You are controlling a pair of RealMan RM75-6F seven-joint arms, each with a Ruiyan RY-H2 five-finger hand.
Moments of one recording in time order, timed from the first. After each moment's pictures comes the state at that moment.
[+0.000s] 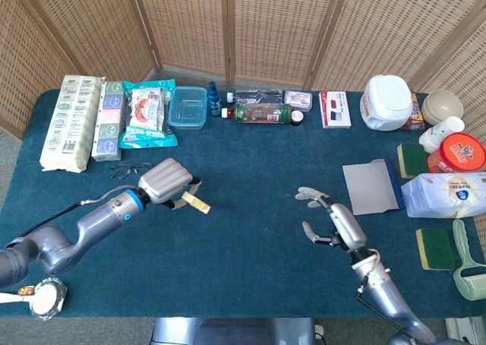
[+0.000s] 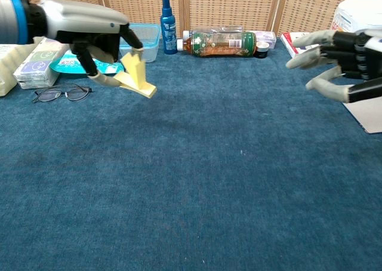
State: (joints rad) left arm -0.92 -1.25 -0.17 -1.50 1.54 0.64 -0.06; right arm 0.39 -1.43 0.14 -1.59 -1.56 1.17 0.58
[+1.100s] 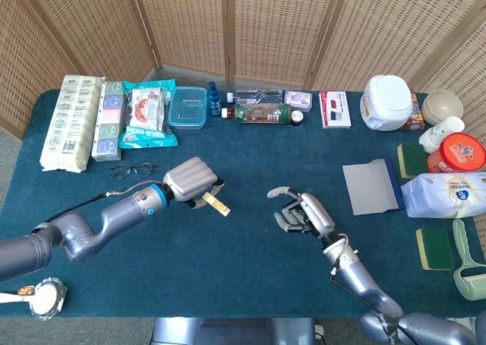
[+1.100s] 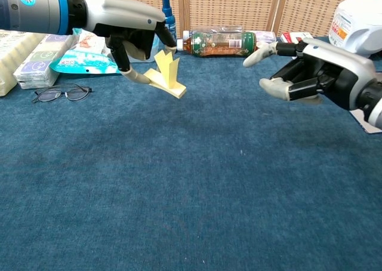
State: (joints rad) left arm -1.06 -1.28 -0.16 -1.49 1.49 0.58 -0.05; right arm 0.53 -1.59 0.17 -1.44 -1.50 1.10 0.68
